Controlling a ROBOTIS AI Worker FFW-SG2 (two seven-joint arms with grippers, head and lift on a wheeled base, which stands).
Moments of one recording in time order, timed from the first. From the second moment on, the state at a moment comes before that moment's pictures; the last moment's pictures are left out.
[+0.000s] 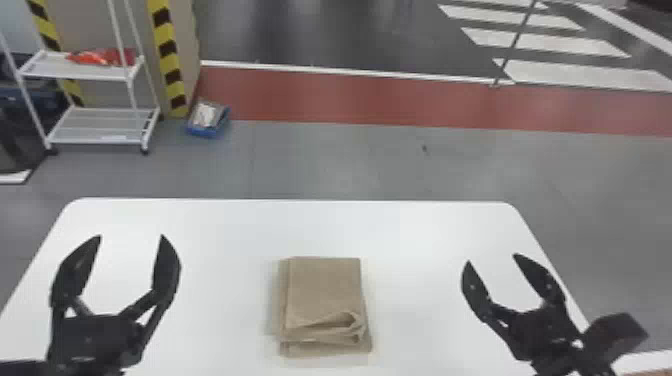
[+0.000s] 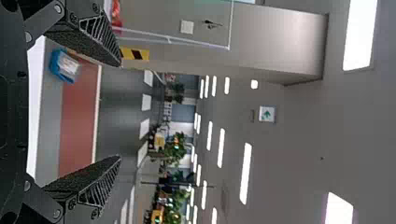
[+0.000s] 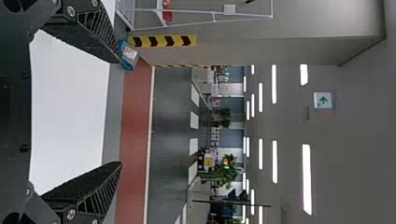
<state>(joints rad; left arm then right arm) 0.41 0.14 -0.13 -1.64 0.14 -0.59 0.07 0.39 0.00 -0.38 -1.68 -0.14 -0.28 0.51</state>
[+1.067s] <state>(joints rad) 0.37 0.14 -0.15 -1.56 0.09 -0.58 0.07 0.37 0.00 -0.41 -1.62 -0.14 -0.27 0.50</state>
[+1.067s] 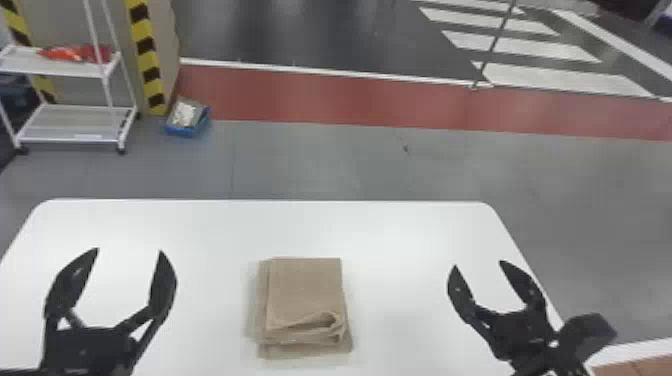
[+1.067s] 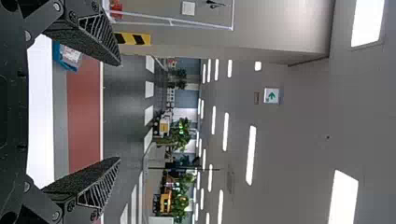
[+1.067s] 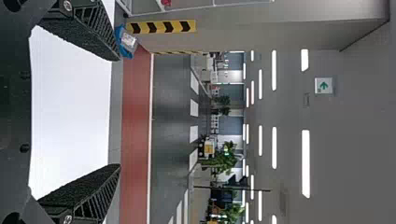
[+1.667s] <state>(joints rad) 0.36 0.14 -0.15 -1.56 0.10 -0.52 0.07 0.35 0.00 -0.42 -1.62 -0.14 -0.17 0.52</state>
